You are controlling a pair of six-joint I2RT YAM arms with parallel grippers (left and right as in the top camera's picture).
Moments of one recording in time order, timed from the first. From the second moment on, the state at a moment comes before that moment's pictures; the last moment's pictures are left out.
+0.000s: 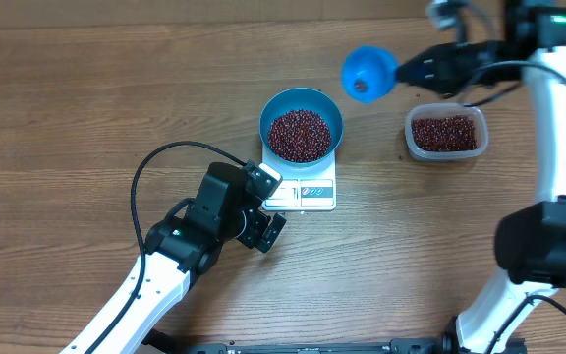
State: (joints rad) left arm -0.50 1.19 0.73 -0.44 0.11 0.10; right arm -0.16 1.99 2.11 -1.44 -1.02 -0.44
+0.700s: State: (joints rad) left arm -0.50 1.19 0.73 -0.44 0.11 0.10; right arm -0.41 1.99 2.11 -1.50 -0.55 -0.26
